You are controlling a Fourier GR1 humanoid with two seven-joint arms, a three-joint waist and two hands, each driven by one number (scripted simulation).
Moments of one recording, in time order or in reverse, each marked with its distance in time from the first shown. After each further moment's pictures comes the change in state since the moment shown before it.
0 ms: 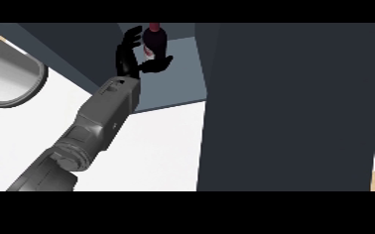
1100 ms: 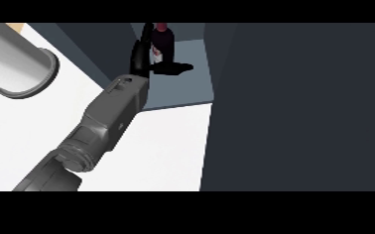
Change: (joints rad) left arm 0.005 -0.022 0.001 -0.086 -0.002 -0.343 -0.073; right arm -0.004 0.001 0.014 -0.002 0.005 -0.031 0.023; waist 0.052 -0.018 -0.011
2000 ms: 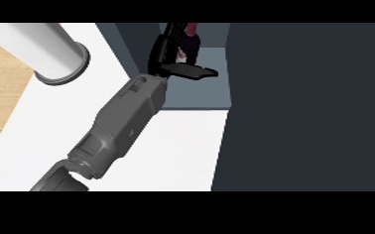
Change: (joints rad) left arm 0.066 -0.046 0.048 -0.295 0.015 -0.245 -0.019; right arm -0.016 -0.072 -0.041 -0.014 0.027 -0.079 0.083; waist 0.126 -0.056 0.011
